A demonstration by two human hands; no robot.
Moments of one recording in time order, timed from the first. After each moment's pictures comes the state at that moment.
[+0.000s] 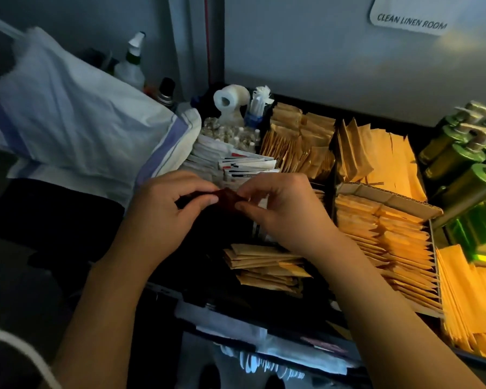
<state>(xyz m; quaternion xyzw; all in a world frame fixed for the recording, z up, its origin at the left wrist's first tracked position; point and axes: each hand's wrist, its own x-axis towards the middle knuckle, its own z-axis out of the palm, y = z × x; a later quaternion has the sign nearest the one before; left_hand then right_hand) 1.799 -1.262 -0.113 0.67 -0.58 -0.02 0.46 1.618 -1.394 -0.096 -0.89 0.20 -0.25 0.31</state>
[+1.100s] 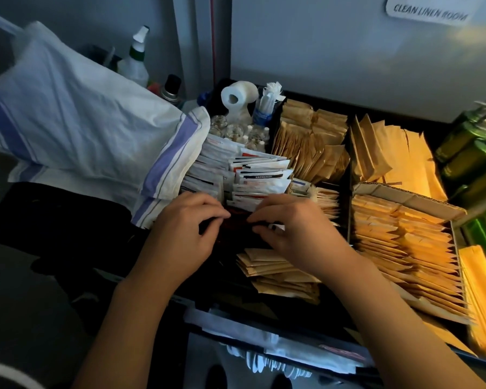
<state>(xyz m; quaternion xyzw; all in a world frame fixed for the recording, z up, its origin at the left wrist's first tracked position) 1.810 -1.262 -0.156 0.69 -0.62 -0.01 0.38 1.619 -1.392 -0.128 -0.94 0.20 -0.17 0.20</state>
